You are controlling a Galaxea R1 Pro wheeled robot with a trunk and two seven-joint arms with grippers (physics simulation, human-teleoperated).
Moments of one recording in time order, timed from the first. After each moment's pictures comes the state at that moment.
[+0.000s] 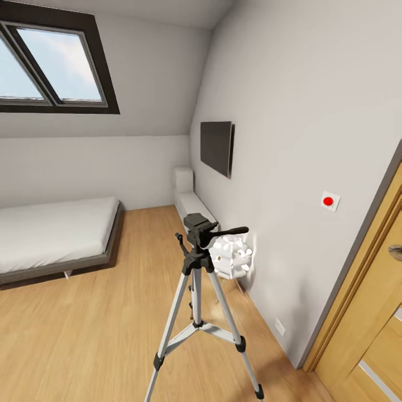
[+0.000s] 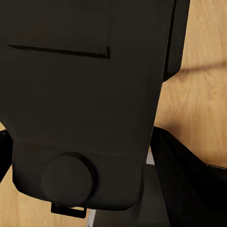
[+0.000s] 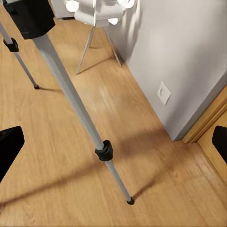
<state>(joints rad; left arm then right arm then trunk) -0.17 0.02 -0.29 0.07 0.50 -0.47 0.02 -0.19 0.00 0.04 -0.14 0.05 -0.81 -0.14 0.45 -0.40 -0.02</state>
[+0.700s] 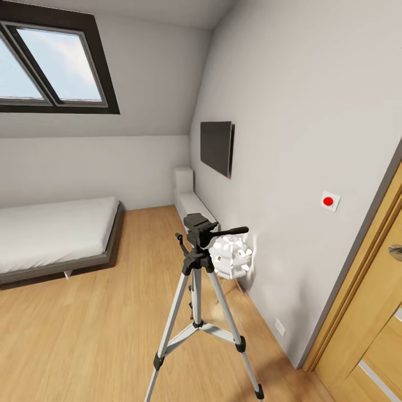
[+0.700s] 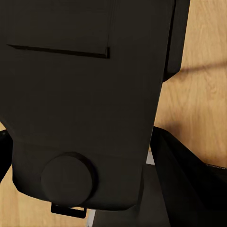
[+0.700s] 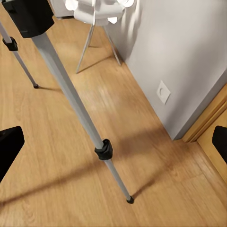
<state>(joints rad) -0.17 0.01 -0.29 0.07 0.50 -0.47 0.02 -0.19 0.00 0.04 -0.14 0.05 -0.81 -0.15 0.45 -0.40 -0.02</state>
